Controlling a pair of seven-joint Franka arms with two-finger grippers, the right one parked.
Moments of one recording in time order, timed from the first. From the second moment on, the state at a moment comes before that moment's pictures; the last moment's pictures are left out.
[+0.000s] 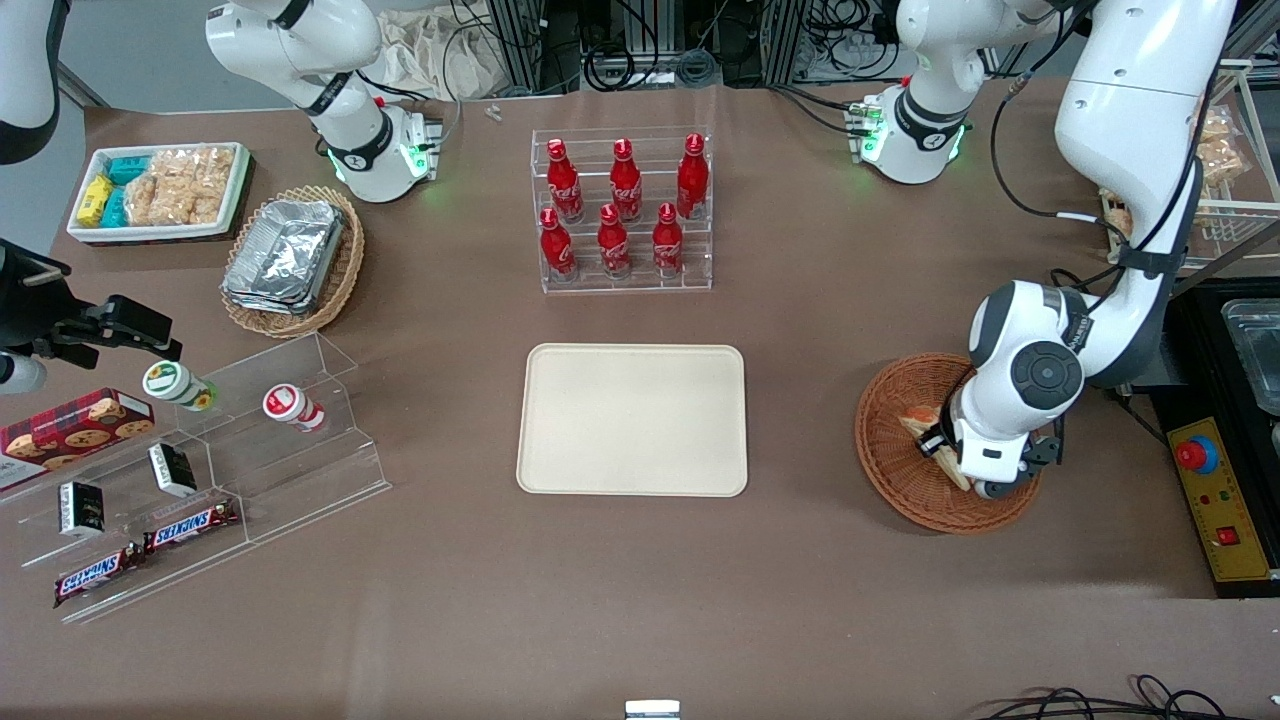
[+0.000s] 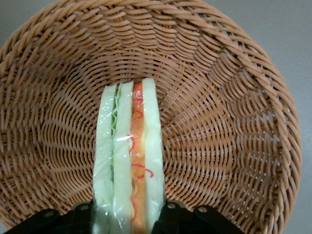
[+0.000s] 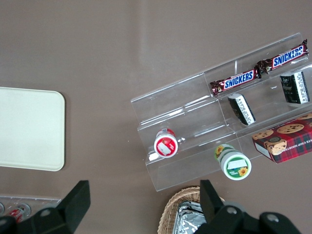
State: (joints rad) arm 0.11 0.48 -0.26 -1.94 0.28 2.33 -0.89
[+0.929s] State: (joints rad) arm 0.11 0.32 -0.44 -1.37 0.17 1.59 -0.79
